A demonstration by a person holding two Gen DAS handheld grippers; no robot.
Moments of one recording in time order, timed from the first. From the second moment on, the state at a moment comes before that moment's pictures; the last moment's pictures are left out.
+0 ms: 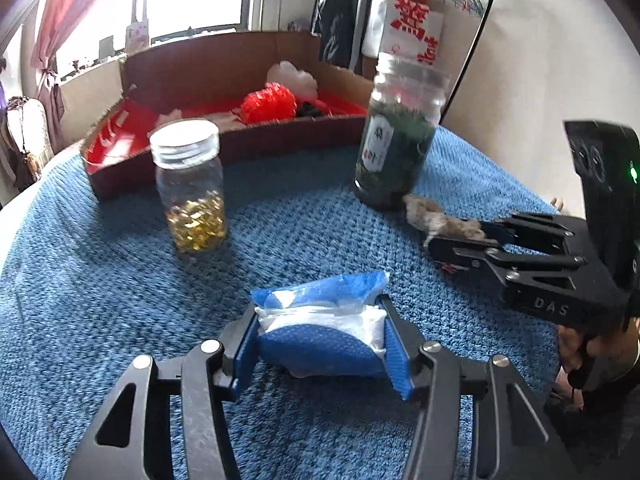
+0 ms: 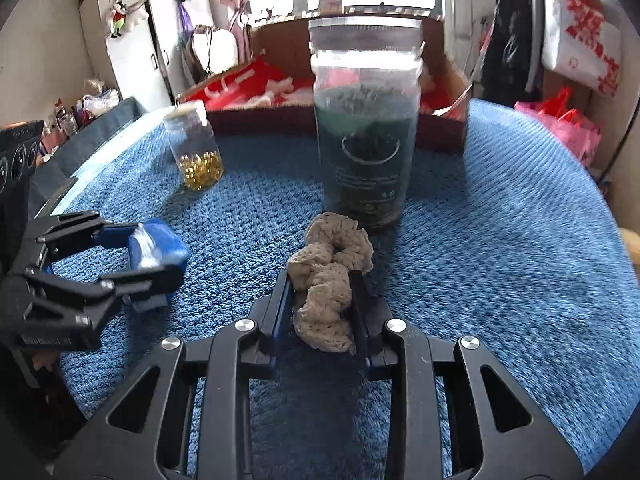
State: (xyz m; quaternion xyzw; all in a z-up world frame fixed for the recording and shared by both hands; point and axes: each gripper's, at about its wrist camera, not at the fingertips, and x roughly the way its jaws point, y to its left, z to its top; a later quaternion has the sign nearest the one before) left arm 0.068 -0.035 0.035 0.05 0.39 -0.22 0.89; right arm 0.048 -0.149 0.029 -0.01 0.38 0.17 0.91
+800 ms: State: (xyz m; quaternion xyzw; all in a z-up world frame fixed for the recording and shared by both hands) left arm 0.181 0.064 0.080 0.05 0.40 -0.14 0.90; right arm 0.128 -0.235 0.104 0.01 0.34 0.12 0.93
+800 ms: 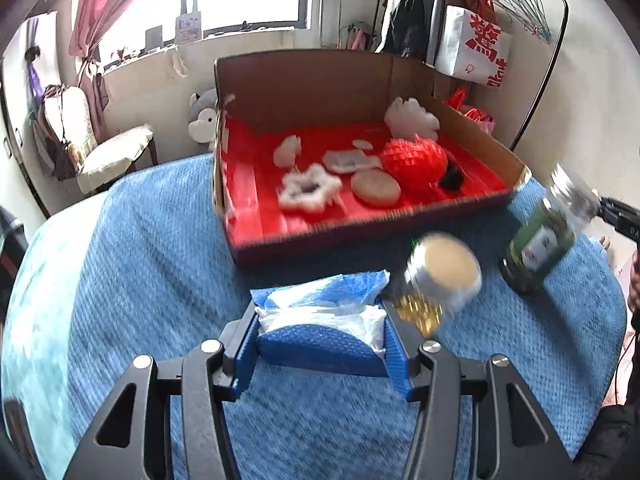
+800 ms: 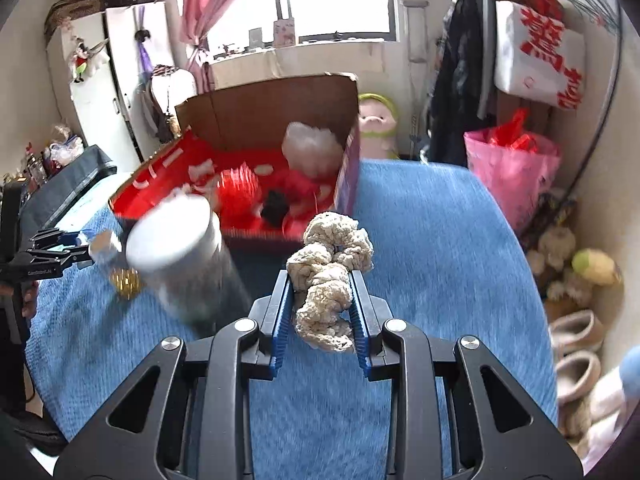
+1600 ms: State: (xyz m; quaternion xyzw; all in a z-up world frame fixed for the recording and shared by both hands) left arm 0.353 -0.001 0.127 0.09 0.40 -0.26 0.87; right arm 0.356 -0.135 0.142 -0.09 0.42 0.25 0.87
